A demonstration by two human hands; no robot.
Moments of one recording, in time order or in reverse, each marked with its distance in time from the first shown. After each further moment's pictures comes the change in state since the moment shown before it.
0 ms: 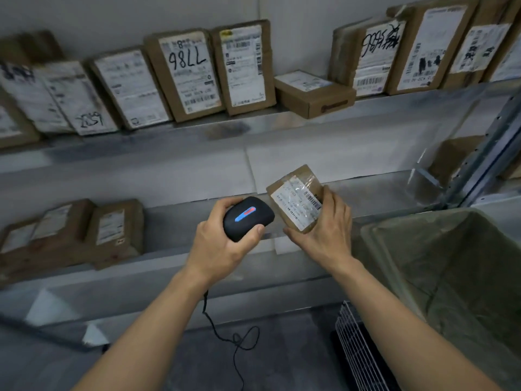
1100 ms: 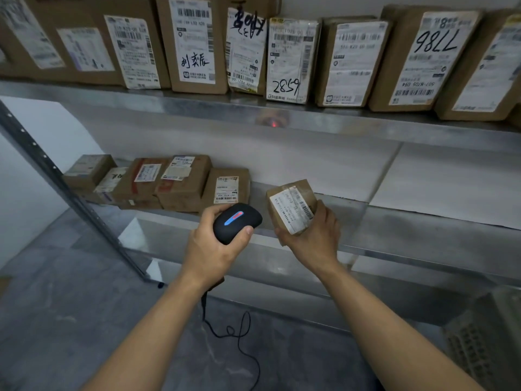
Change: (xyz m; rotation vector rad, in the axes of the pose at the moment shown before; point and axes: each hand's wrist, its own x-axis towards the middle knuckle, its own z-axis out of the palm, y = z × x) left_hand -0.070 -0.171 -0.210 -0.004 0.423 -0.349; right_hand -0.042 -0.223 0.203 0.145 -0.346 -0.042
